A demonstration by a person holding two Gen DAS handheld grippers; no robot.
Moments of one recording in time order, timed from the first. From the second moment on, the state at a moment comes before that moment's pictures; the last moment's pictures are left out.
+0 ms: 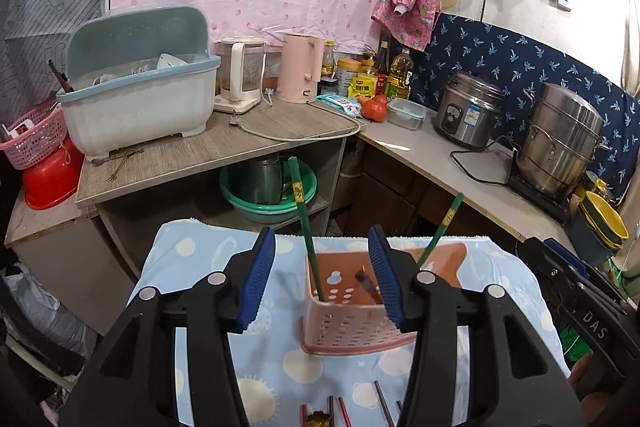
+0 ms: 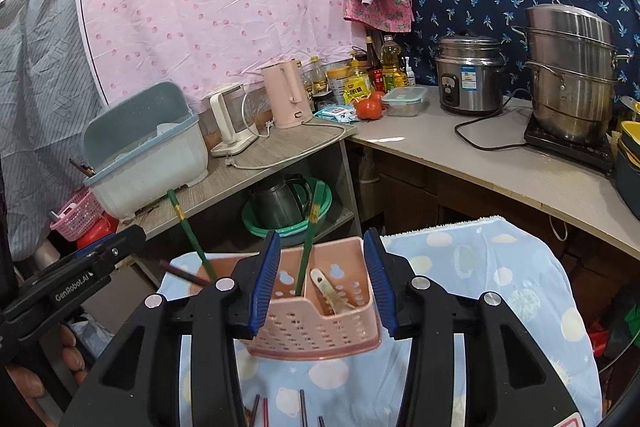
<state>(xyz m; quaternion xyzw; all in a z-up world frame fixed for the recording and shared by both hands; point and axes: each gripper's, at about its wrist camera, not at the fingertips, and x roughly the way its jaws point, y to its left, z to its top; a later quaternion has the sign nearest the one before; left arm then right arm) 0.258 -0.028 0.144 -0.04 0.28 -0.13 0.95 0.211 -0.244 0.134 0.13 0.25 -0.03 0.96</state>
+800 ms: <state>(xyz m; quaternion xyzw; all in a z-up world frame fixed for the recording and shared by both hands) 0.159 -0.016 0.068 -0.01 0.36 -0.14 0.92 0.093 -0.218 0.056 0.10 0.35 -0.02 0.93</state>
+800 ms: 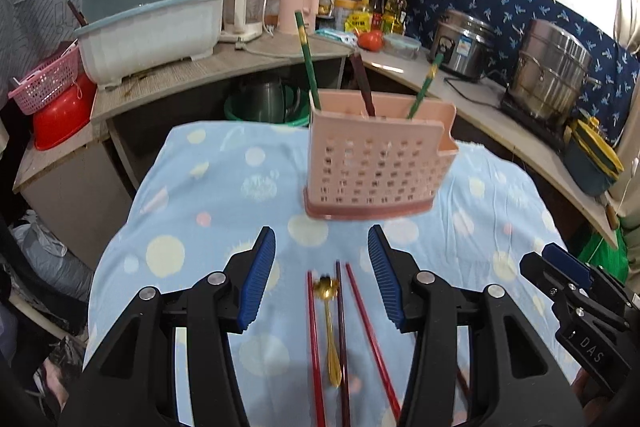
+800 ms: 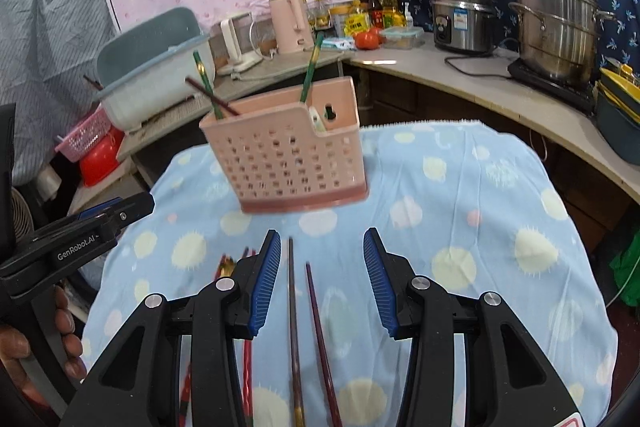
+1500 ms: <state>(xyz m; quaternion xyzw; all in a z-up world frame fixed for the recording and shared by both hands) 0.075 -0.005 -0.022 0.02 0.46 -0.13 0.88 0.021 -0.207 -0.025 0.08 0.44 -0.02 0.89</state>
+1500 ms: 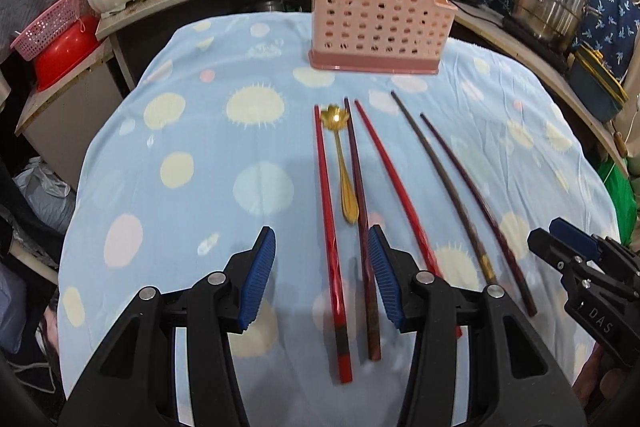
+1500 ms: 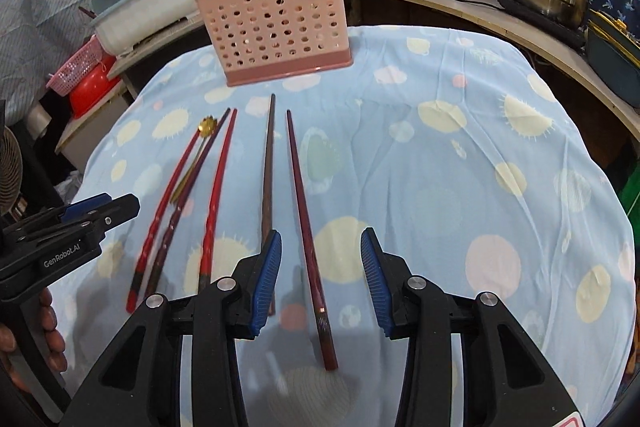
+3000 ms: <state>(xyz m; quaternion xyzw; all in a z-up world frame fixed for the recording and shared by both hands) 0.033 0.000 -0.054 0.05 0.49 -0.15 0.86 -0.002 -0.197 -0.055 0.07 0.47 -0.02 0.88</state>
